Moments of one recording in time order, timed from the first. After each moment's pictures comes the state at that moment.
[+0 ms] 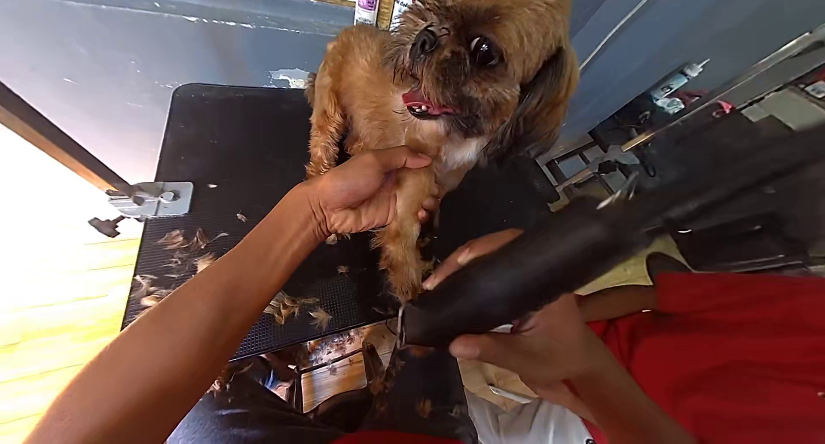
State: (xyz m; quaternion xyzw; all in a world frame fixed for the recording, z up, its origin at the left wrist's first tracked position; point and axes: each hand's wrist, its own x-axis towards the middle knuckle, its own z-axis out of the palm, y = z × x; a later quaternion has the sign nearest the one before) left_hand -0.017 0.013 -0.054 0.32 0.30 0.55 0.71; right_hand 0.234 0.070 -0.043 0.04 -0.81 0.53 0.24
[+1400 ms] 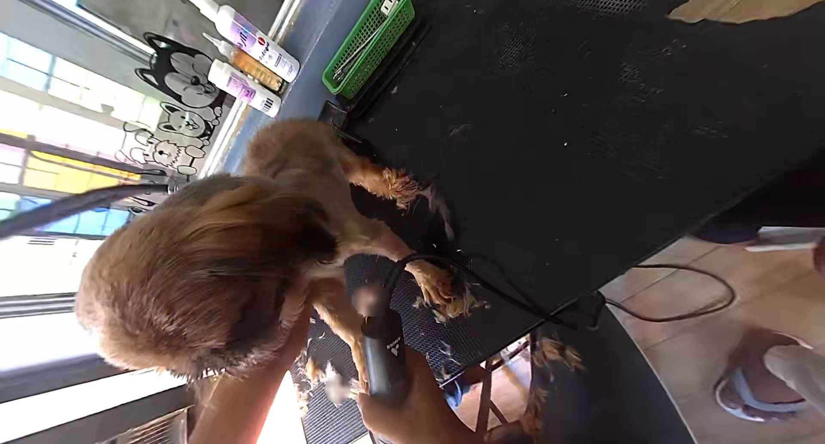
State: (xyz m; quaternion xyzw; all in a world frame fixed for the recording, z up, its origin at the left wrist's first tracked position) left_hand -0.003 0.032 -0.040 0.35 0.73 0.51 0.28; right_hand 0.160 -0.002 -0.167 -0.15 -0.29 0.86 0.39
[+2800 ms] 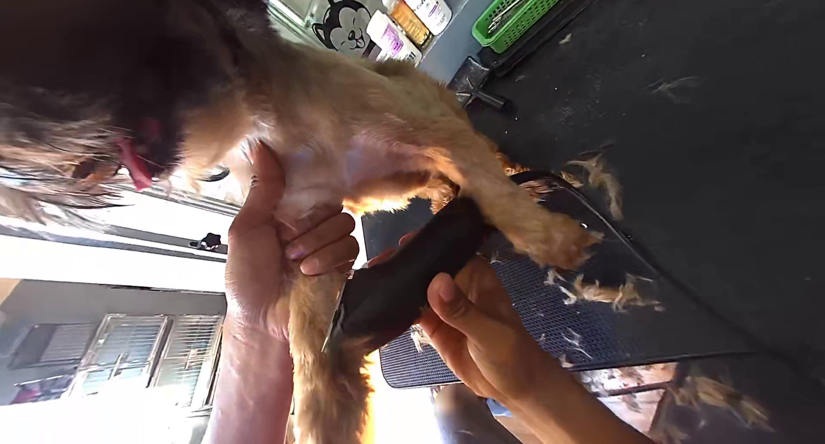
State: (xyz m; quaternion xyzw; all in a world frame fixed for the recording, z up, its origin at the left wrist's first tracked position) left_hand 0.018 0.001 0.106 0.21 0.52 0.67 0.48; right_hand 0.124 0.034 -0.065 0.16 -0.07 0.93 0.32
